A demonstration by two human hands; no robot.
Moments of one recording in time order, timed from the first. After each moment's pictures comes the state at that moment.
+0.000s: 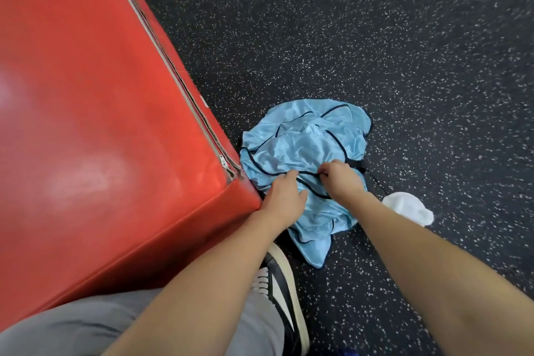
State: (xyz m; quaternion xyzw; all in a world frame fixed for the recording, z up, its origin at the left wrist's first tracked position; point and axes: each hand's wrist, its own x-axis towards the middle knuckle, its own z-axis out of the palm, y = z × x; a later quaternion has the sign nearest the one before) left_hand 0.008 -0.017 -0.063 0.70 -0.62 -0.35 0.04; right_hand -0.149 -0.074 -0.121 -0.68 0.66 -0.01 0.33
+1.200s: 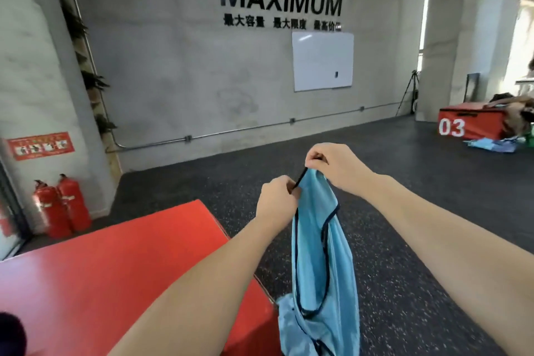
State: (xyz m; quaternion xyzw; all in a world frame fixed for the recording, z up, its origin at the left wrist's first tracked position) left_hand 0.025 0.039 0.412 0.59 -0.69 -0.11 0.40; right_hand -0.146 0.019 0.473 -0.81 0.45 -0.36 0.05
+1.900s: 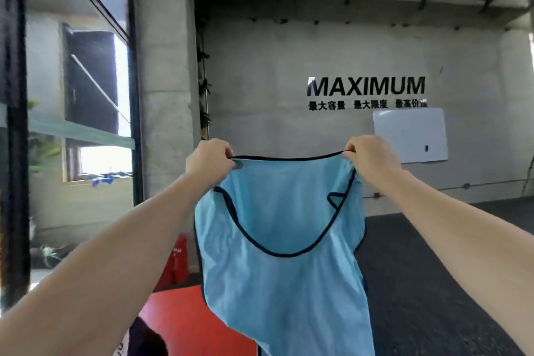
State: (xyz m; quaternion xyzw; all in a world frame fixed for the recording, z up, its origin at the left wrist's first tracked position) left_hand 0.312 0.231 0.685 0.72 -0.54 0.24 0.38; right_hand 0.000 0.096 0.664 -0.75 0.46 -0.46 -0.14
